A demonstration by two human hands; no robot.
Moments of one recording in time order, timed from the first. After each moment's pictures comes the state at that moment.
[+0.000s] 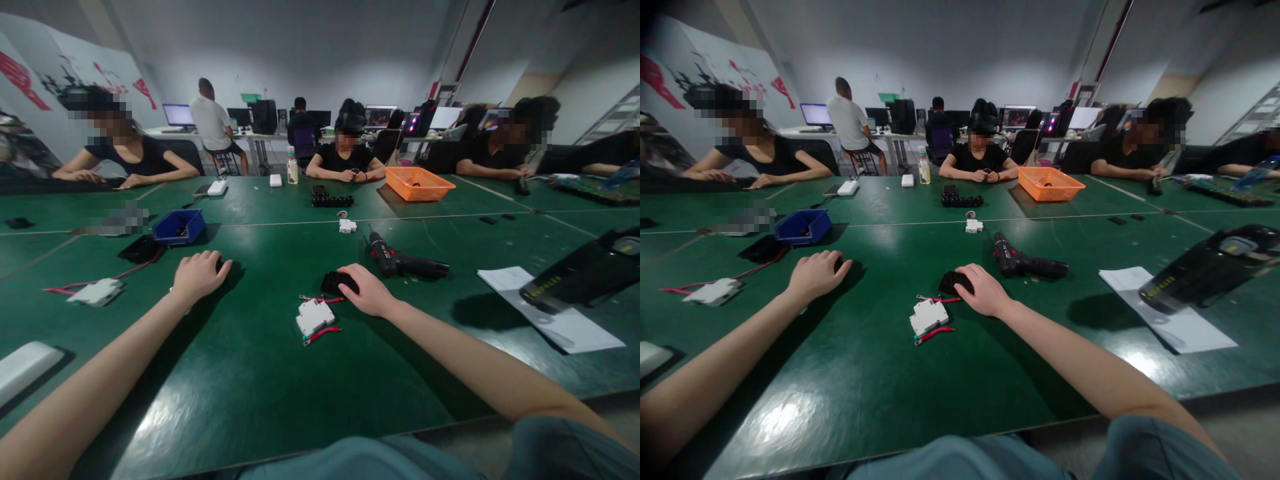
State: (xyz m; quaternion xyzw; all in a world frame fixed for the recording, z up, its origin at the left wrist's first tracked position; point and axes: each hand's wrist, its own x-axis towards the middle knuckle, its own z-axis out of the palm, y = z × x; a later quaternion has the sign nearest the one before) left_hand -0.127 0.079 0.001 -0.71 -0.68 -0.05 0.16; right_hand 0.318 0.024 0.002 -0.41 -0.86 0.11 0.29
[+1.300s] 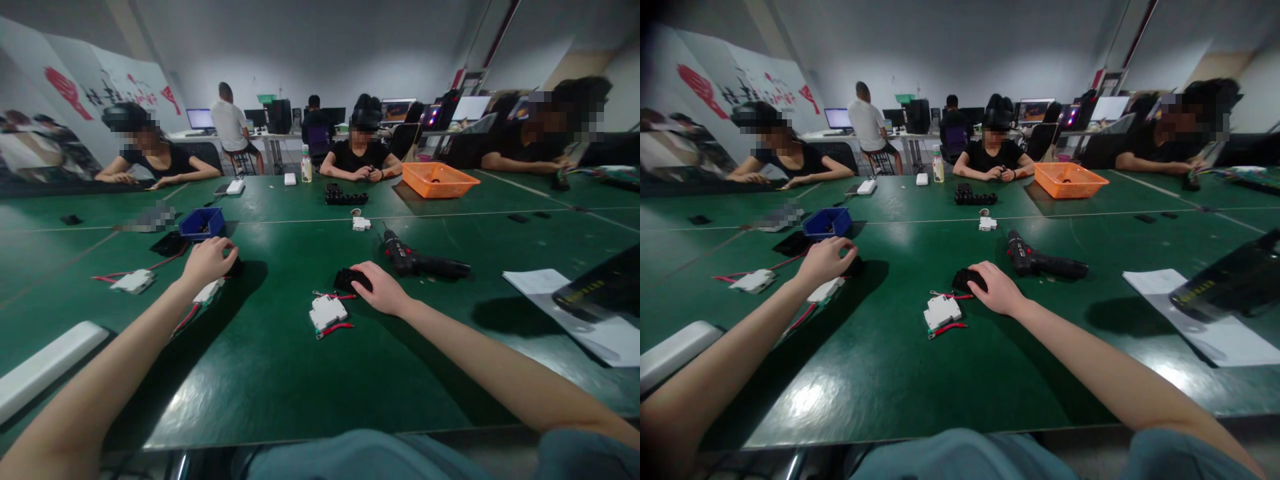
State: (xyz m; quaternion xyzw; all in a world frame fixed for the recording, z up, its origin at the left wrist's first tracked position) left_hand -0.142 0.072 0.033 -0.74 -0.65 -0.13 0.15; right_hand 0.318 0.027 0.000 -0.40 -0.86 0.10 0.29
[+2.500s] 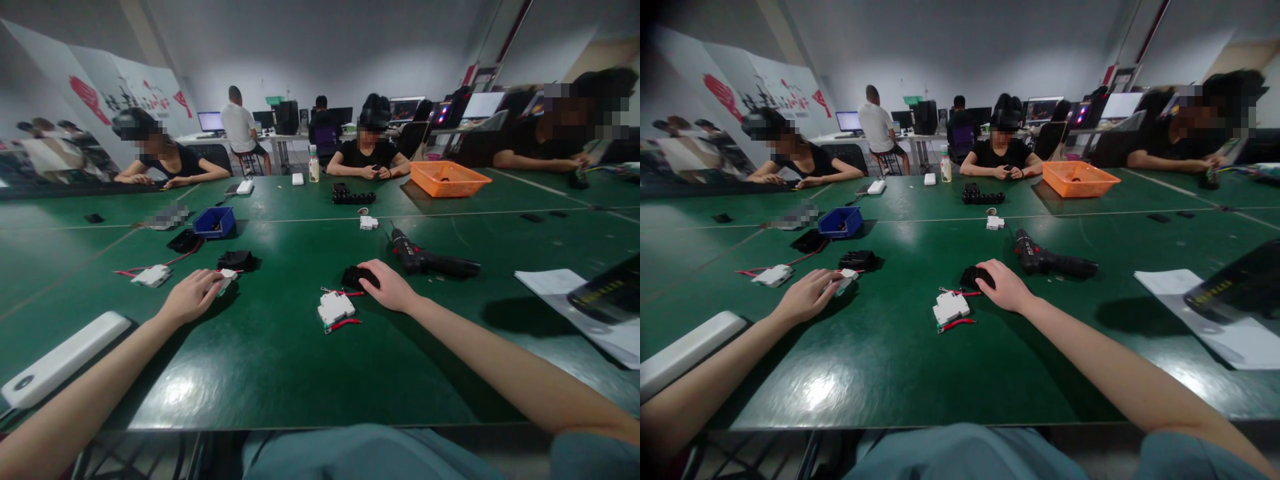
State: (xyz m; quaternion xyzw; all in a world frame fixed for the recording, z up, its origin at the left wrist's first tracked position) left_hand -0.205 -0.016 -0.004 -0.81 -0.57 -0.13 0.08; right_hand 0.319 0.028 -0.003 -0.39 -0.87 0.11 0.29
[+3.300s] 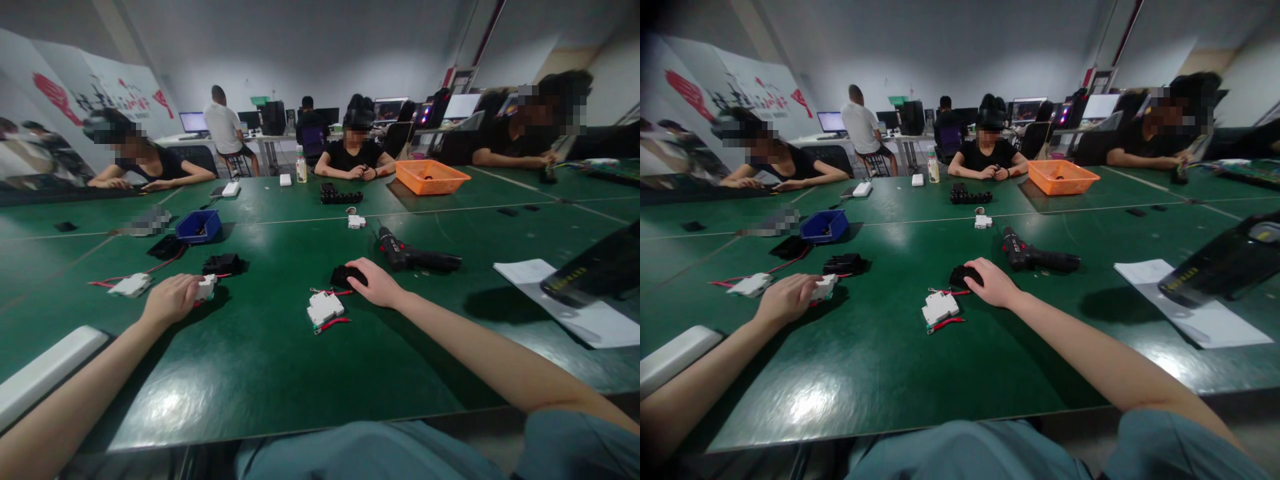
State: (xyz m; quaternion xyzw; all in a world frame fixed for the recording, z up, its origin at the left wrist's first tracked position) left_hand -0.222 -0.002 -0.018 -0.77 -0.62 -0.13 0.12; right_hand 0.321 0.030 -0.005 -0.39 -0.86 0.12 0.29
